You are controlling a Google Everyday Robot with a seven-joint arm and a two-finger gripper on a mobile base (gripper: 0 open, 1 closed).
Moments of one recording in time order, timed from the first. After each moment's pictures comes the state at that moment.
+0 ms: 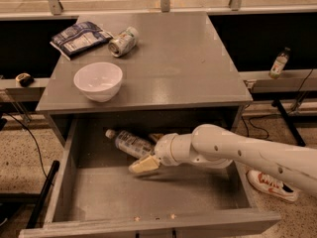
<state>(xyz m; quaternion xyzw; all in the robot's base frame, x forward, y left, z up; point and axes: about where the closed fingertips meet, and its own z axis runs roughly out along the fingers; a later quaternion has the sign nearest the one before) 0.549 0.044 0.619 -0.47 0.75 0.25 0.39</state>
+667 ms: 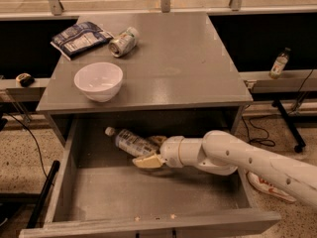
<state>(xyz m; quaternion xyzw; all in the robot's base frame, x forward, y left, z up) 0.552 0.038 0.616 -0.45 0.72 0.31 0.43</state>
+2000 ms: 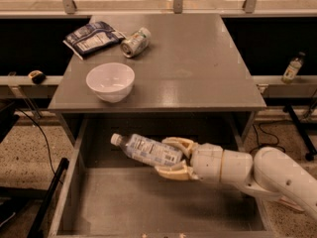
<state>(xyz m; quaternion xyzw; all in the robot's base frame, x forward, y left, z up) 0.465 -0.023 0.731 -0.50 0.57 0.32 0.57</state>
